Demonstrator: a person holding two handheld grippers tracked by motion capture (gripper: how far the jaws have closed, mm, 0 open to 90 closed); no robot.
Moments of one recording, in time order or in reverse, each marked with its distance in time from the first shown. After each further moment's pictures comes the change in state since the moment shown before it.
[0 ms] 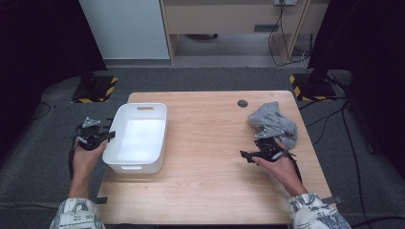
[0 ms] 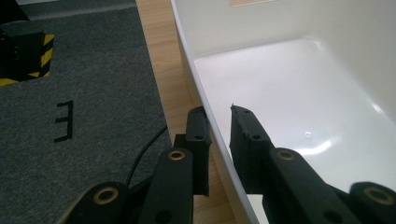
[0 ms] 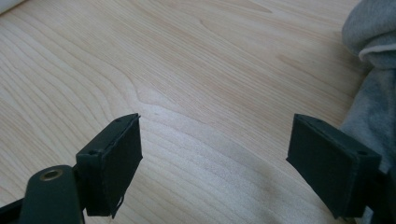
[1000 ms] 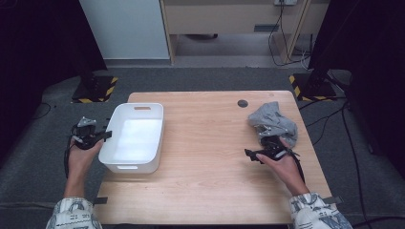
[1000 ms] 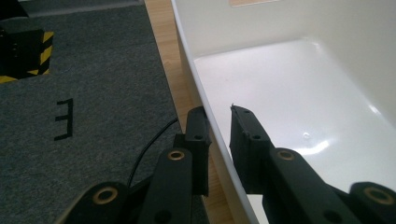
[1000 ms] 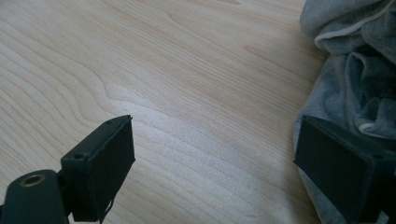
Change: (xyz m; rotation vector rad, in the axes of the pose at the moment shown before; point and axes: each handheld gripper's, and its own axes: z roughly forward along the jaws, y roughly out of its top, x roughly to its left) left arm 0.015 -0.001 -0.002 0.003 -0.013 -0.011; right arm -0.012 -0.001 -0.005 0.015 -0.064 0.037
